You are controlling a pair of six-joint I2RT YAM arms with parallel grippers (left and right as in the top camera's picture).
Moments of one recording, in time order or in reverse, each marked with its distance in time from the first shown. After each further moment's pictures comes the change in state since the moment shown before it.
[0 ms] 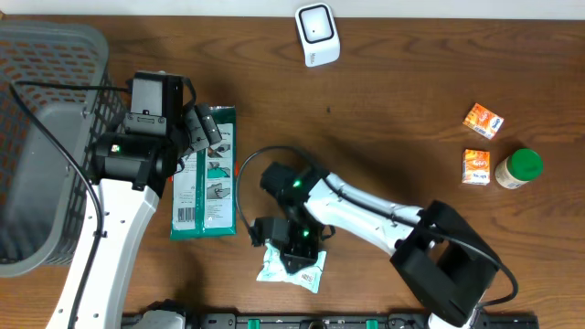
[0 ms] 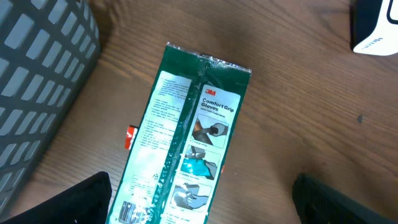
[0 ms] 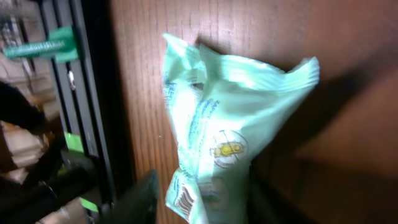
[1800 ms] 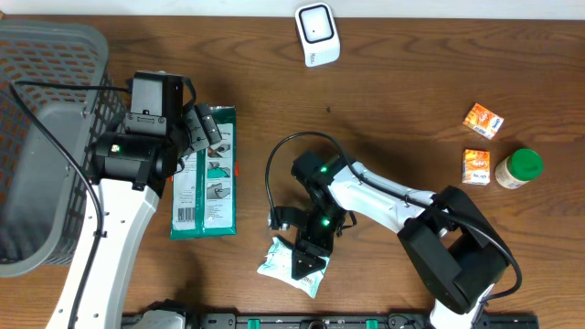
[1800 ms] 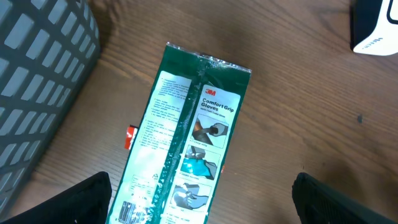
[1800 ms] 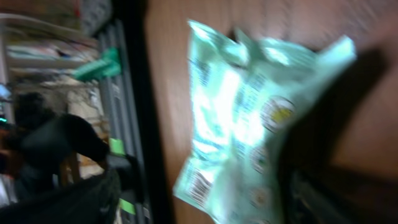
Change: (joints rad) left arm 0.000 0.000 0.000 0.000 0.000 0.000; right arm -0.161 0.000 -0.105 0.019 -0.261 -0.029
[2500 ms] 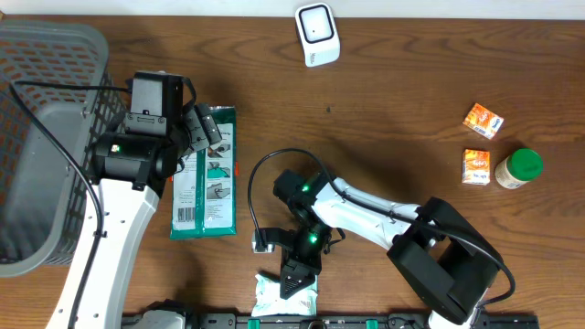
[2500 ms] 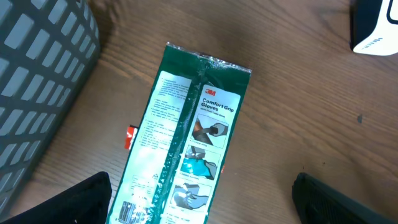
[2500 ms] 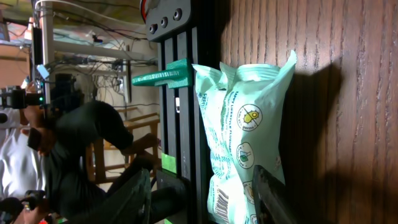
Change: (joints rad) left arm 0.000 0.000 0.000 0.000 0.000 0.000; right arm 0.127 0.000 -0.001 -0.009 -0.121 0.009
